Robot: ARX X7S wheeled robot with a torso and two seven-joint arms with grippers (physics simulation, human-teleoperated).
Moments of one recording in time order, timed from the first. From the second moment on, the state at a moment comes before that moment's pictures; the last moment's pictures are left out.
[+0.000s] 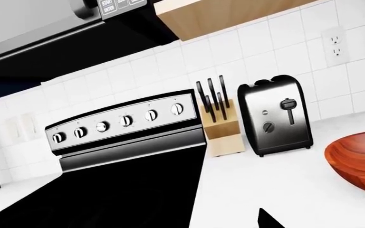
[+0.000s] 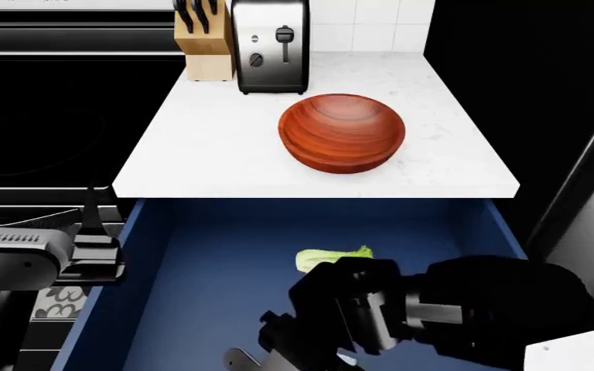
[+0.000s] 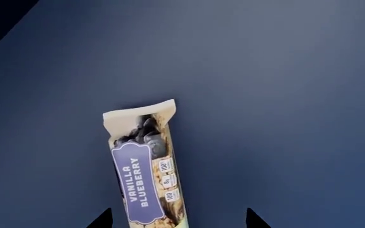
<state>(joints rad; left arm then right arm) -0.18 -1.18 0.22 0.92 -0.96 -0.39 -0.99 1.35 0.11 -2.06 0.44 0.23 0.09 -1.01</state>
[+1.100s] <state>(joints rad) -0.15 -1.20 0.20 0.92 -0.96 -0.37 -1.00 1.29 0.11 -2.04 0.42 0.28 0.18 -1.05</state>
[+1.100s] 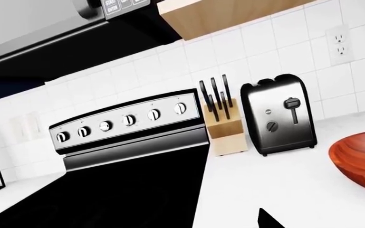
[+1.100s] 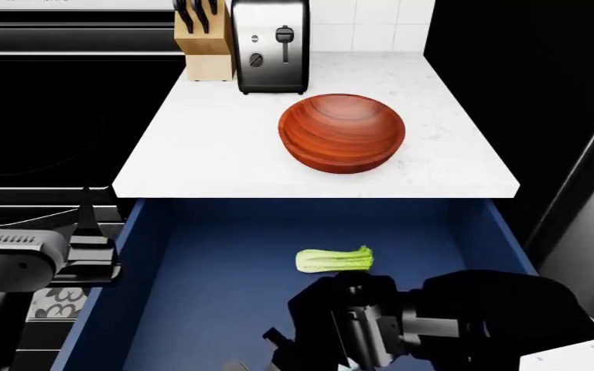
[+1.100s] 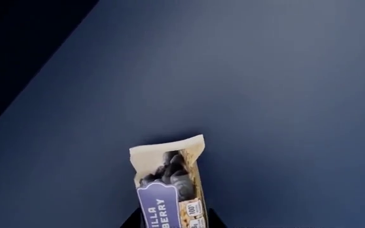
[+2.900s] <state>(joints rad) -0.22 -1.26 0.16 0.98 -1.06 -0.41 -1.05 1.61 0.20 -1.55 0.39 0.48 0.31 -0.88</state>
